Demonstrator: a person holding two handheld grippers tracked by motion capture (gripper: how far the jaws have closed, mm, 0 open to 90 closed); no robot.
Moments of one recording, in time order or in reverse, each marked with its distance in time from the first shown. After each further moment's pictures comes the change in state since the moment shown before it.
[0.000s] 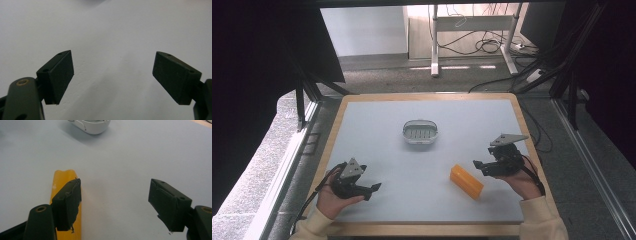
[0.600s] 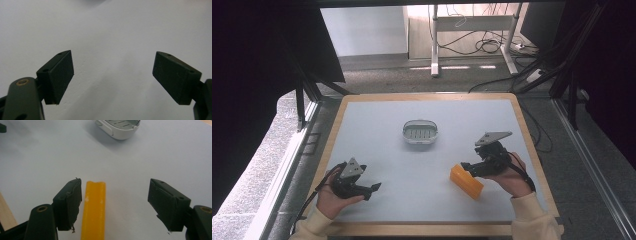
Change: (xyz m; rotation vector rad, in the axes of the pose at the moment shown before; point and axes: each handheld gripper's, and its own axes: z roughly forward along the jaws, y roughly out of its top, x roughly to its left) left arm 0.000 0.000 0.000 -0.002 0.000 -0.002; right arm 0.029 0.024 0.007 0.041 0.069 -0.078
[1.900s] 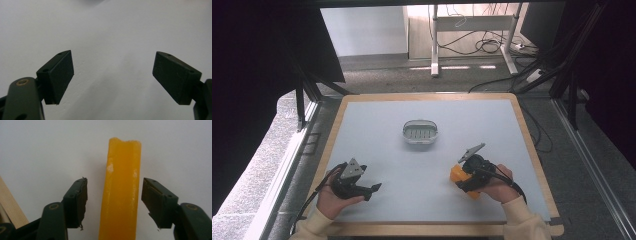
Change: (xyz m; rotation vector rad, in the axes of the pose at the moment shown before) left arm -0.001 0.000 0.001 0.004 -0.003 0.008; right arm 0.023 -0.019 0.046 0.269 0.056 -0.073
